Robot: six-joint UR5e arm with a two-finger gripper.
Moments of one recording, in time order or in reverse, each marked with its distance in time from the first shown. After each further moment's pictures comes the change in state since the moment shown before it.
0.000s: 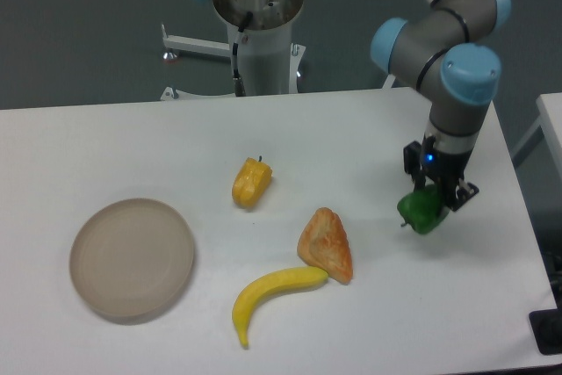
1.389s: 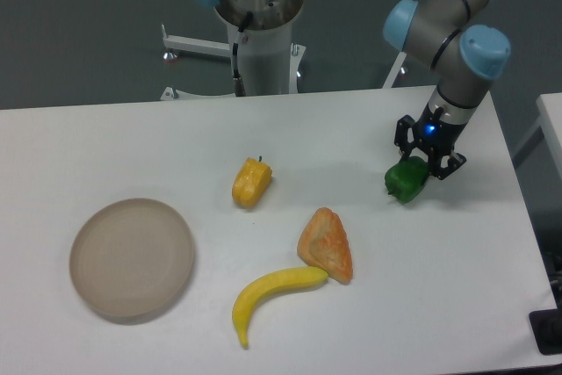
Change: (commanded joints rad) arm 0.069 0.012 -0.074 0.005 -0.109 -0.011
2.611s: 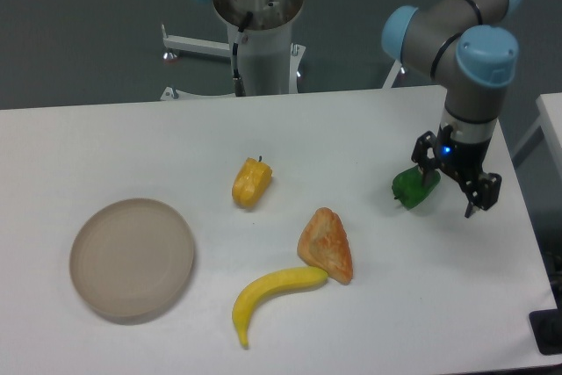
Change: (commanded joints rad) arm -0.179 -0.129 0.386 -0.002 0.213 -0.069
